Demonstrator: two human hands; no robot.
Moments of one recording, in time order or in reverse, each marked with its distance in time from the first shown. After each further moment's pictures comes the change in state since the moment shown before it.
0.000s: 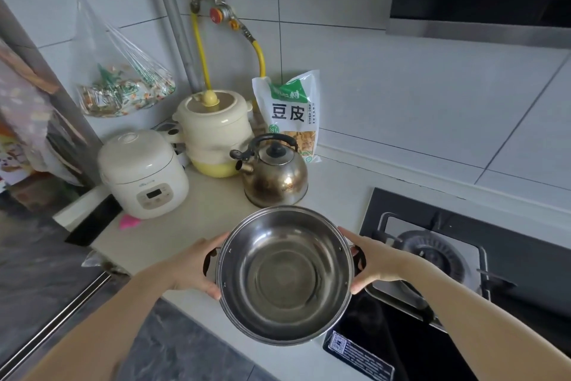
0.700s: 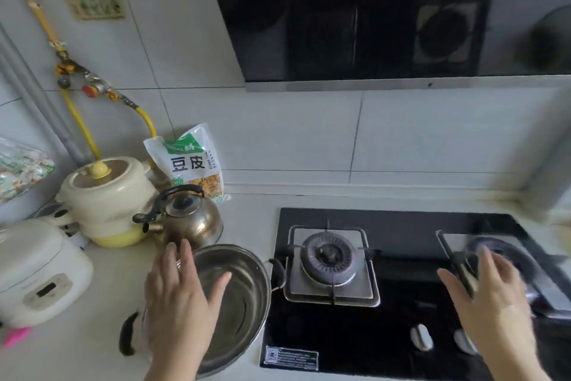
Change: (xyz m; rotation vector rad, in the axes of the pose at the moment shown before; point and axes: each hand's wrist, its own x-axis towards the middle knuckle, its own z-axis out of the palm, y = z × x) left_hand -0.041 0.202 0.048 0.388 0.882 0.137; right_hand -0.301 0.033 0.032 -0.099 1.411 0.754
